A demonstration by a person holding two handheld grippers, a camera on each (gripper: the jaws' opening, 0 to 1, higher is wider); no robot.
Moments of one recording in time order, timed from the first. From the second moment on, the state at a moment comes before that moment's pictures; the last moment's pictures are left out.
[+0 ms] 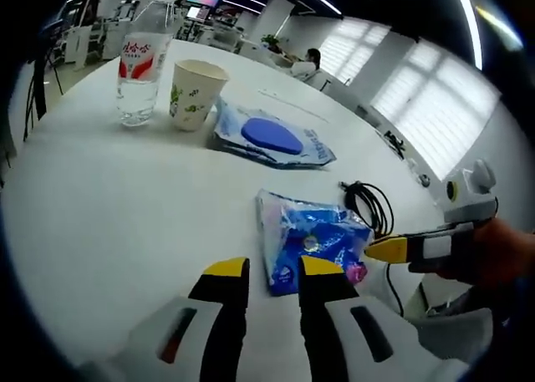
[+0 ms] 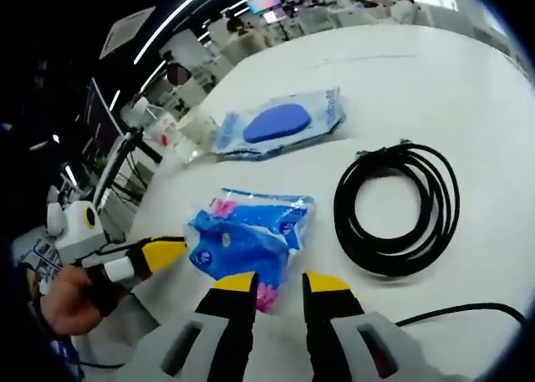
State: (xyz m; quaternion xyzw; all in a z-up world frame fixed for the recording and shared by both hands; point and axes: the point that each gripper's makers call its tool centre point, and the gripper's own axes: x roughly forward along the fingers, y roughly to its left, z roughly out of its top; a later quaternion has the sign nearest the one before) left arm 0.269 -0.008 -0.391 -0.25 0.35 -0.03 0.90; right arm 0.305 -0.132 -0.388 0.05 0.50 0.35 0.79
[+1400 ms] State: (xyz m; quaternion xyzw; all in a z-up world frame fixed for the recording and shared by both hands) left arm 0.279 -0.036 -0.377 -0.23 0.33 -0.08 0.91; right arm 0.331 -0.143 -0.373 0.09 0.44 0.33 0.83
